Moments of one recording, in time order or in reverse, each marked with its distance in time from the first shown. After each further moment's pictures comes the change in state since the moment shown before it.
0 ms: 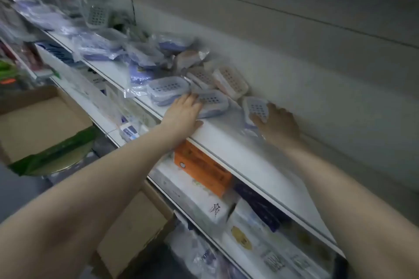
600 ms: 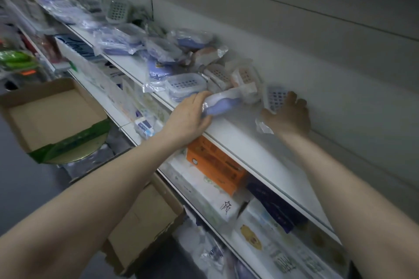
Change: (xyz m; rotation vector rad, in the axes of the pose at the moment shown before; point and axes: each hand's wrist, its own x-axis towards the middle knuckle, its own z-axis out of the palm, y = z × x) left_hand -0.047 -0.008 -0.026 -0.344 0.245 -0.069; right_hand -0.001 -0.042 -0.007 0.099 0.089 0.140
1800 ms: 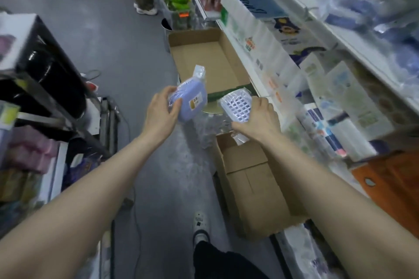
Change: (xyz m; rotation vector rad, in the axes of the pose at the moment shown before) left_hand -0.349 -0.396 -0.270 -0.029 0.281 -0.957; right_hand -0.281 -0.479 0.271 -0.045 -0.515 -0.755
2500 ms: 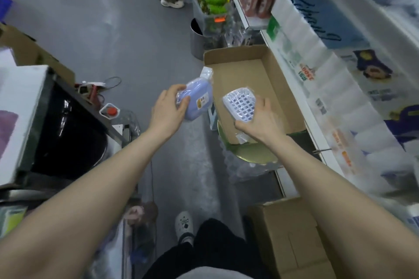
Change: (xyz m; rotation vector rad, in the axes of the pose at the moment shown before) left_hand 0.359 -0.157 -0.046 0.054 -0.046 -0.135; right_hand 0.353 -0.189 0.071 0.069 -0.119 -0.046
